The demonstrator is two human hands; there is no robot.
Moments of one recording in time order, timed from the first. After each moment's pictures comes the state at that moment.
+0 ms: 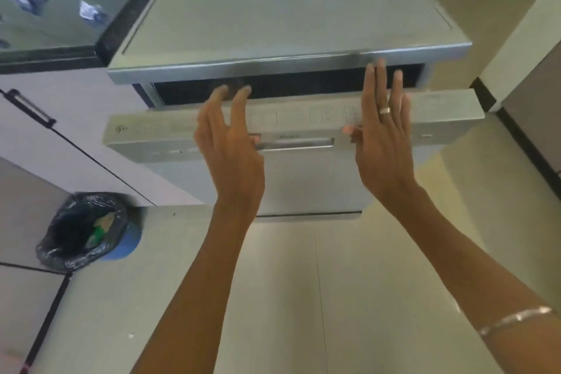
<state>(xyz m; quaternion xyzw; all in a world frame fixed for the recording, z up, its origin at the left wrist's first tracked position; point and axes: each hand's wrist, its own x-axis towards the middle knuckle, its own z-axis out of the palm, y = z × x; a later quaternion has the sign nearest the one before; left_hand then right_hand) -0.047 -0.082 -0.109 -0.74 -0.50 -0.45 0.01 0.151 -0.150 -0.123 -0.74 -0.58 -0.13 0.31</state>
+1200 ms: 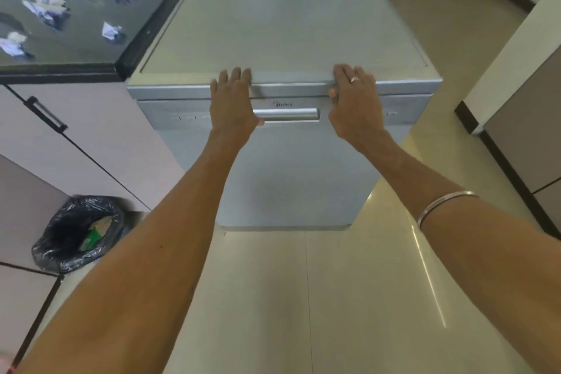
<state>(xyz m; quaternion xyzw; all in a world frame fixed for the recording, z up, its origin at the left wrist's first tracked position) -0.027 0.034 -0.061 -0.84 -0.50 -0.20 0.01 0.187 -0.064 -0.068 -0.77 -0.59 -0.13 0.22</state>
